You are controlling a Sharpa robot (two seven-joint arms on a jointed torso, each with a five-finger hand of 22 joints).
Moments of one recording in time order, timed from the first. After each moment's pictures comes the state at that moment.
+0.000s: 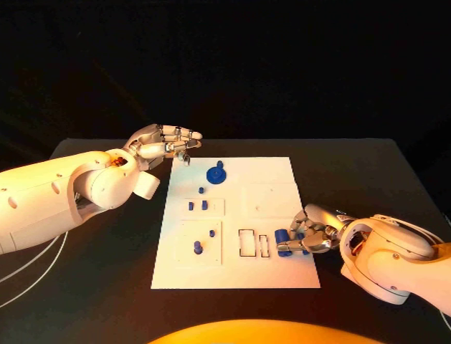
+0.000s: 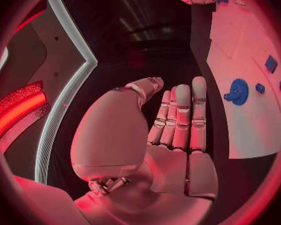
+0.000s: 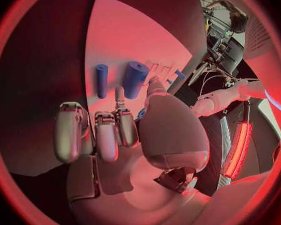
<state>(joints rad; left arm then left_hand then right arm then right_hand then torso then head) 1.19 -0.89 -0.01 1.44 -0.15 -0.08 0.27 1.41 -0.22 0.53 0.09 0.31 0.83 0.20 0.30 0.25 0.87 0.14 0.54 0.19 0.99 0.06 1.24 0.45 0.17 0.93 0.16 0.97 0.66 1.09 -1.04 -0.18 1.90 -1.34 -0.33 -0.53 1.17 -0.12 -0.13 0.30 0.17 0.94 0.09 0.40 0.56 1.46 0.02 1.41 1.31 1.46 -0.04 1.54 1.31 0.06 1.46 0.07 1.33 1.31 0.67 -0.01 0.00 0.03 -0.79</state>
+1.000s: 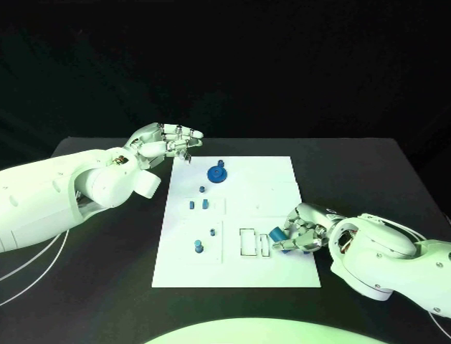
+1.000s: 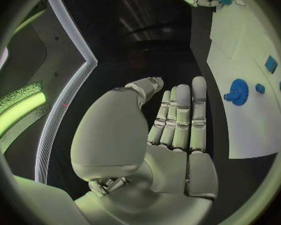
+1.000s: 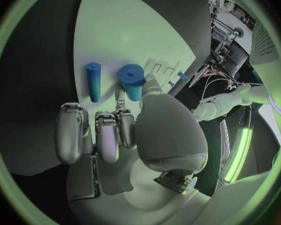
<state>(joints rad) 1.19 -0.89 -0.01 1.45 -0.15 -0.08 0.27 1.41 -0.22 0.53 0.09 0.31 0.83 0.20 0.30 0.25 0.87 0.14 0.54 0.19 0.99 0.06 1.24 0.45 0.17 0.93 0.16 0.97 0.66 1.07 -0.97 -0.17 1.85 -1.37 -0.35 -0.56 1.31 -0.06 -0.09 0.29 0.17 0.98 0.08 0.42 0.57 1.46 0.01 1.43 1.31 1.47 -0.06 1.55 1.31 0.06 1.47 0.05 1.35 1.31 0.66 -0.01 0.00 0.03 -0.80</state>
